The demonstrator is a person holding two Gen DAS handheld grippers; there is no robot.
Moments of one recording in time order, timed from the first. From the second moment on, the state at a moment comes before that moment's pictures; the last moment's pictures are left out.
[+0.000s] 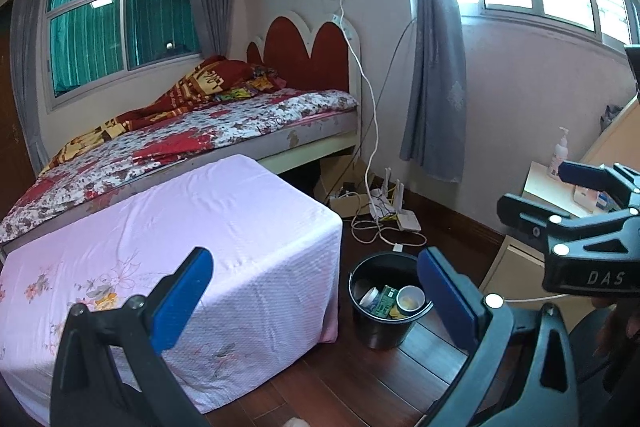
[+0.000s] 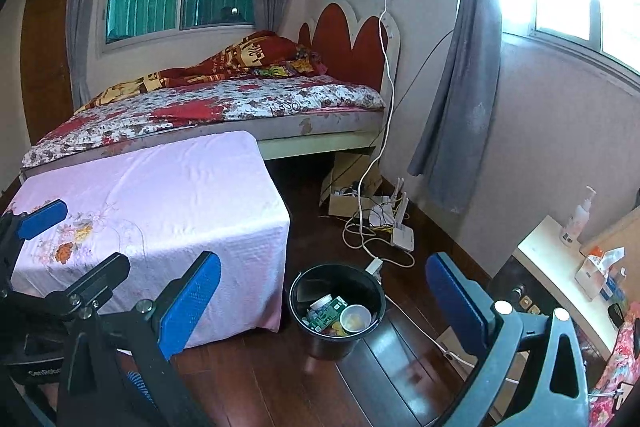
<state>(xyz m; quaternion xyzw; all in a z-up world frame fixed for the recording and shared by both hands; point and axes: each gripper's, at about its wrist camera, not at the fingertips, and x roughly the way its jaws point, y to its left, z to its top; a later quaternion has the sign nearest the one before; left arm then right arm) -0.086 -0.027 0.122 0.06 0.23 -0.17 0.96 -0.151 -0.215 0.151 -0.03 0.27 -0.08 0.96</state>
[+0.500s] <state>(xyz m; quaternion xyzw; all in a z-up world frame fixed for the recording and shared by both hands) -0.085 -0.019 0.124 0.06 0.23 -0.16 0.96 -0.152 -0.218 0.149 -0.03 0.27 -0.08 0.96</state>
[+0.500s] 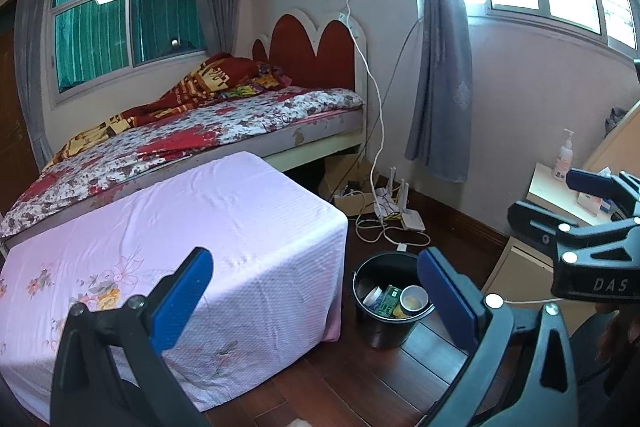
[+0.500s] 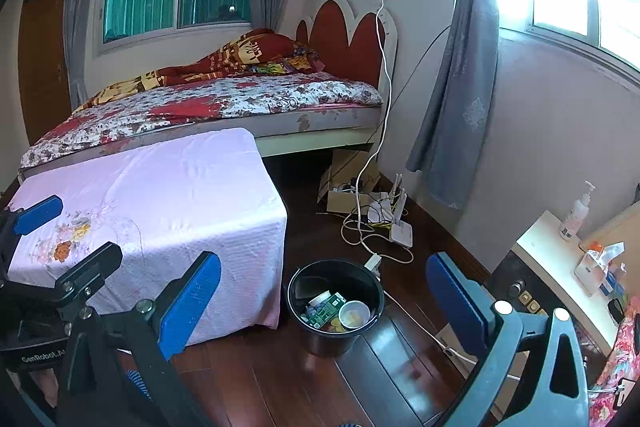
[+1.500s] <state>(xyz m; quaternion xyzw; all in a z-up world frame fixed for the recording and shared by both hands) -0.082 -0.018 0.125 0.06 0.24 -0.16 0.96 -0.150 -0.216 0.140 -0.04 0.28 -0.09 0.96</state>
